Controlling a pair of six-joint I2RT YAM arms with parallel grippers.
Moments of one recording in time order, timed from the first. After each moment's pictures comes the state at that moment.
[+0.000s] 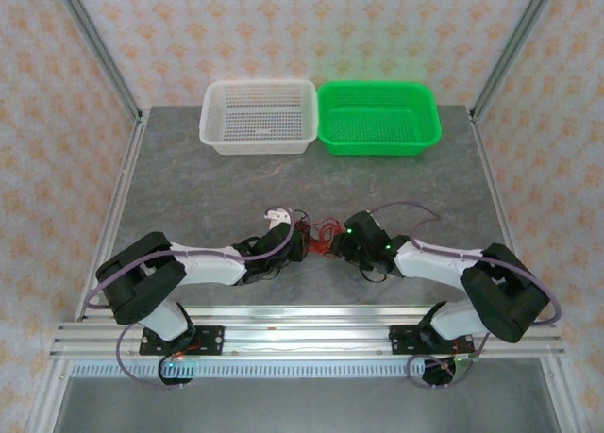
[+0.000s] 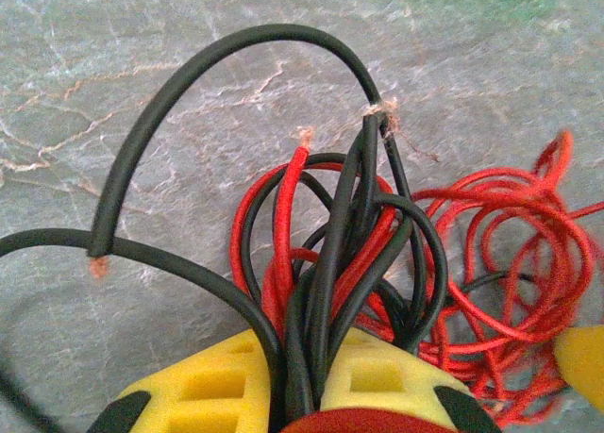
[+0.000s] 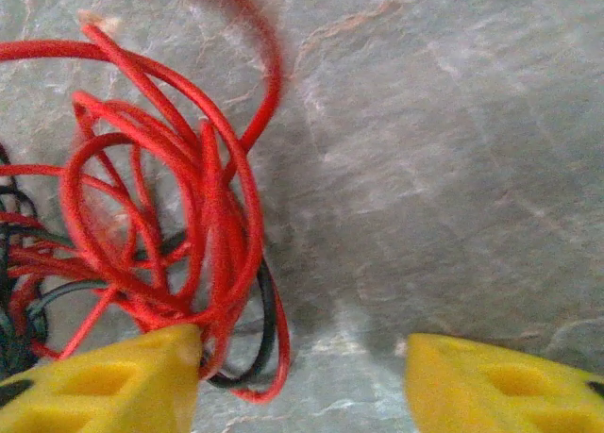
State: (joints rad) left arm -0.87 1.55 0.59 0.21 -0.31 -0.77; right arm 0.71 1.39 0.52 -0.12 -0.01 1.04
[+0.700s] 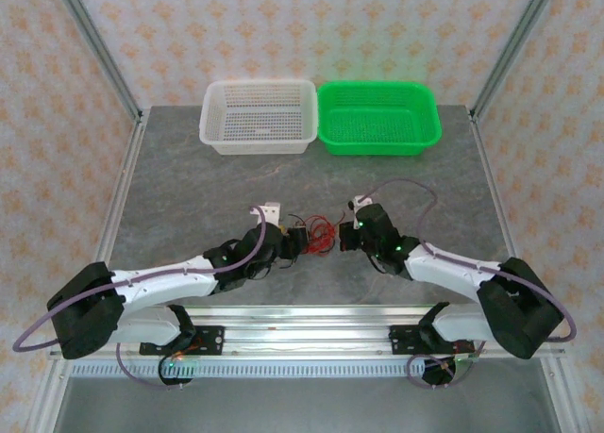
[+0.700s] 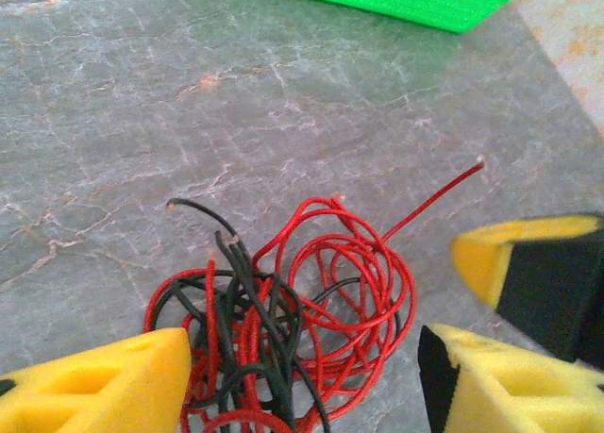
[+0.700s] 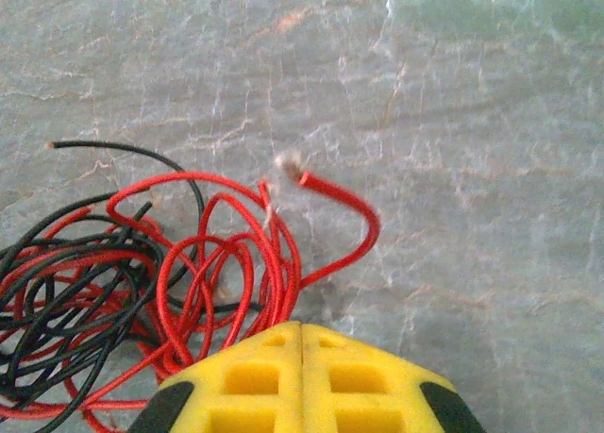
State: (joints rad) left arm -0.91 1.23 0.56 0.09 -0.35 -0.72; right arm 0.66 1.26 0.50 0.08 0.03 0.43
